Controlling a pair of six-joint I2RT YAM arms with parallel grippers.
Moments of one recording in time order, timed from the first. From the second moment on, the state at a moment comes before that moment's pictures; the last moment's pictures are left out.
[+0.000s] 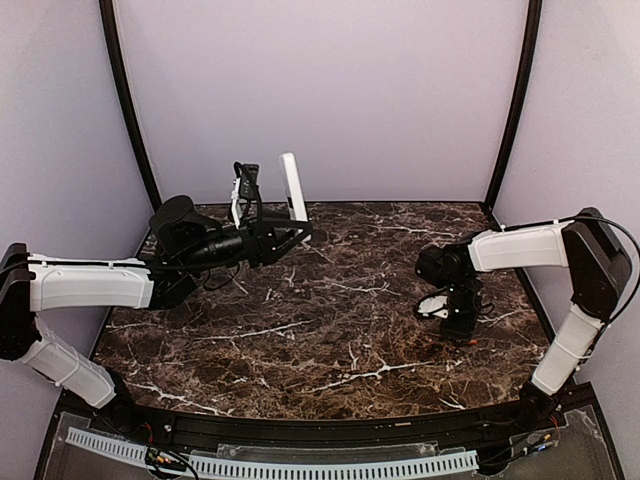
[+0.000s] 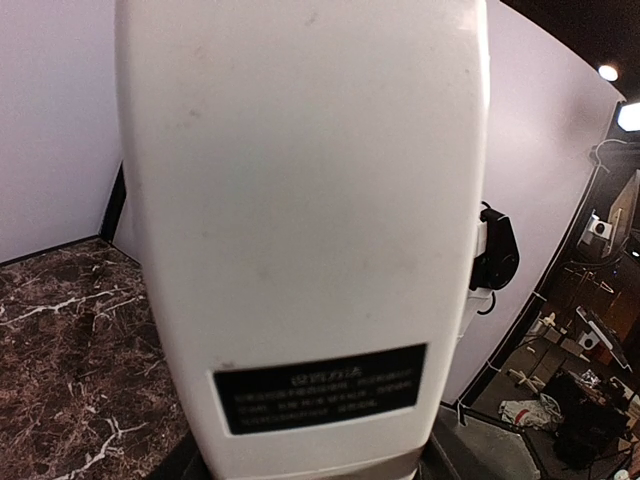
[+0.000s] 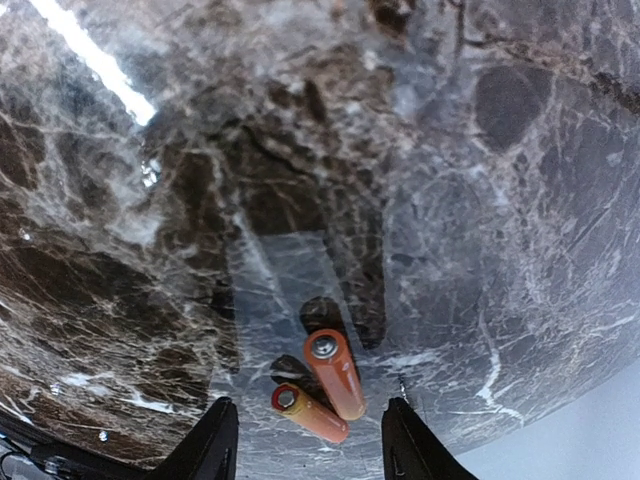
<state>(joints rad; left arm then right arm) -0.77 1.40 0.80 0.78 0.56 -0.57 0.60 1.69 0.99 -1.07 0.22 -0.40</state>
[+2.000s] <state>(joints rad) -0.74 1.37 0.80 0.73 0.55 -0.56 0.75 1.95 1.31 -1.07 0.10 -0.39</state>
